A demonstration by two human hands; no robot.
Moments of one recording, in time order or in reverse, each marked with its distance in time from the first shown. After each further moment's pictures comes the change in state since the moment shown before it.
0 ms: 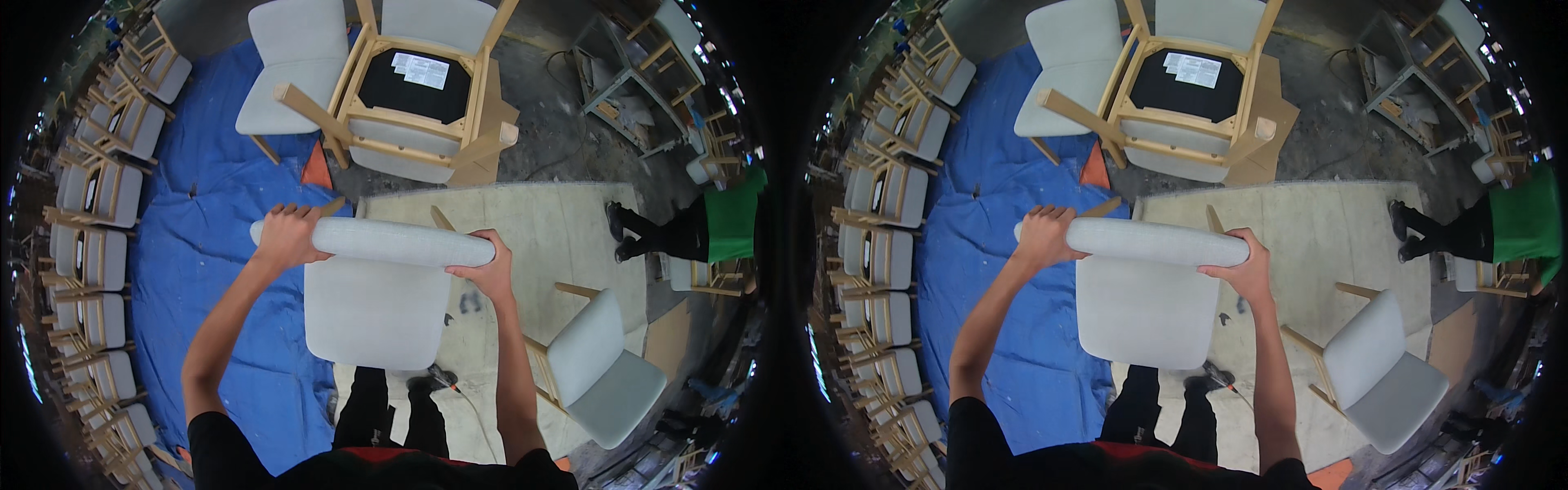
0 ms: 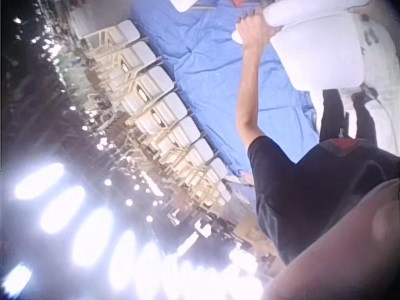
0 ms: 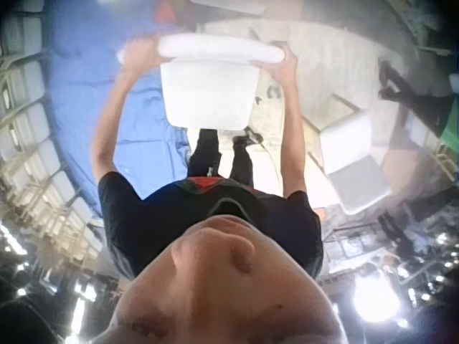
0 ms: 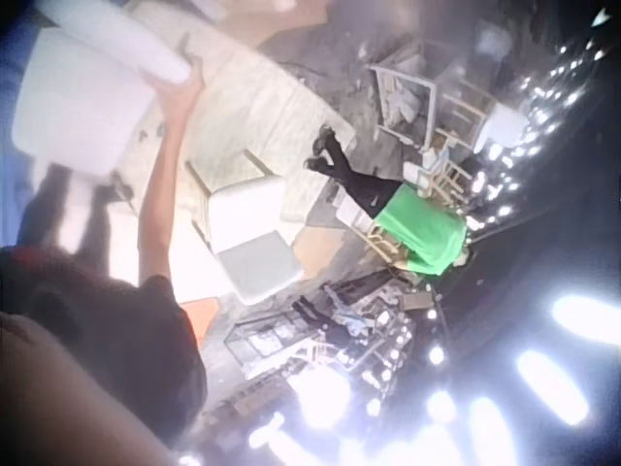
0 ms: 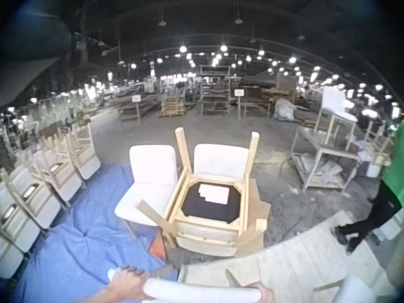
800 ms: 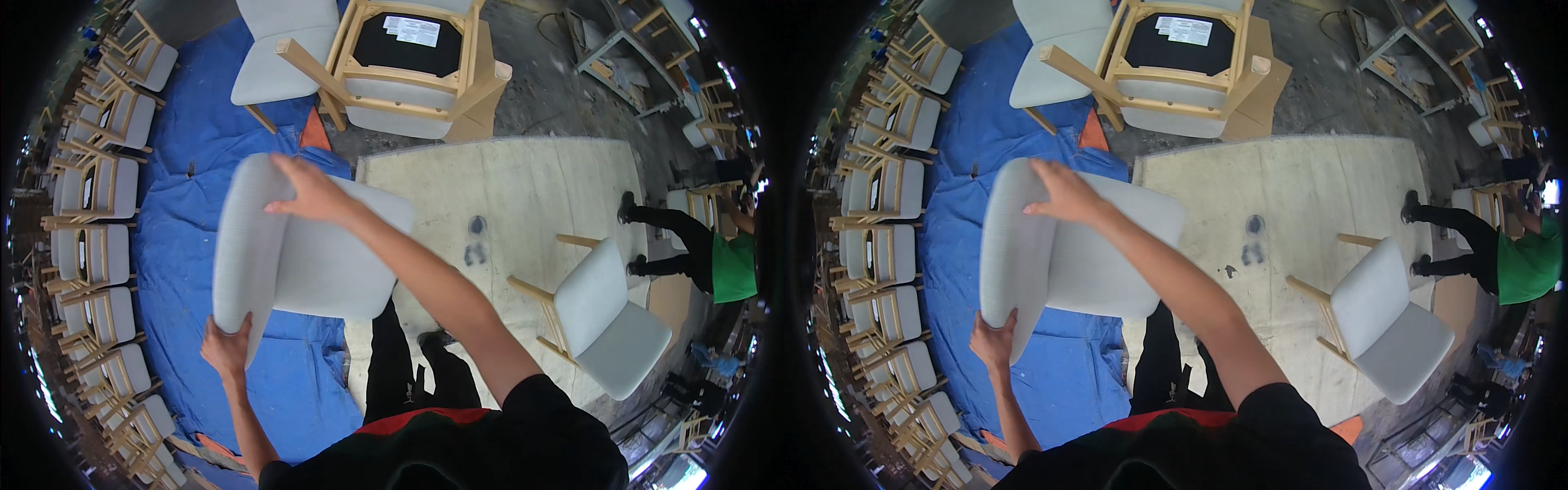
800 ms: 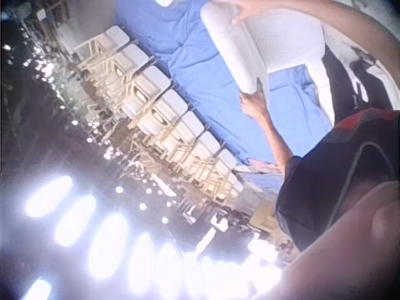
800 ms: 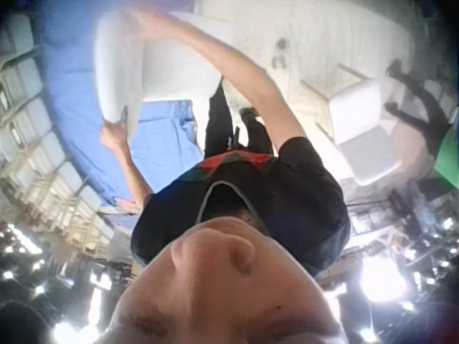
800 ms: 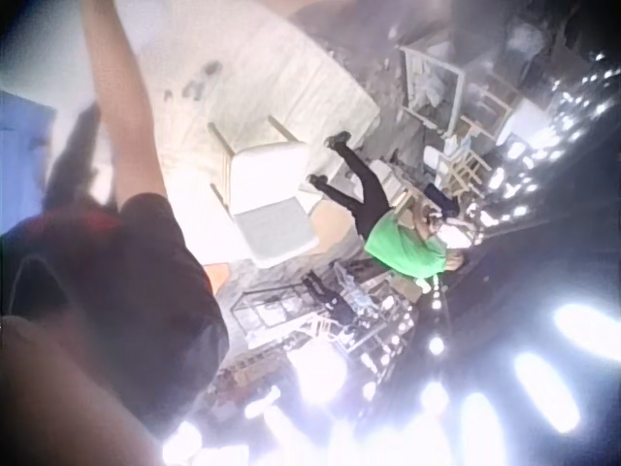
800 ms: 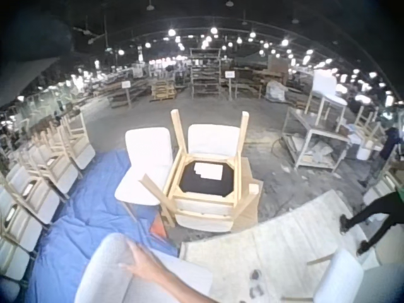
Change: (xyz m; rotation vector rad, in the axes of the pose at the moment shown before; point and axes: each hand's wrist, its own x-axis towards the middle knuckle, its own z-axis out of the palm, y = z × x) left_hand -0.292 0.049 -0.071 0.128 0.105 -0.988; right_hand 0.018 -0.124 0.240 0.146 -0.421 -0.497
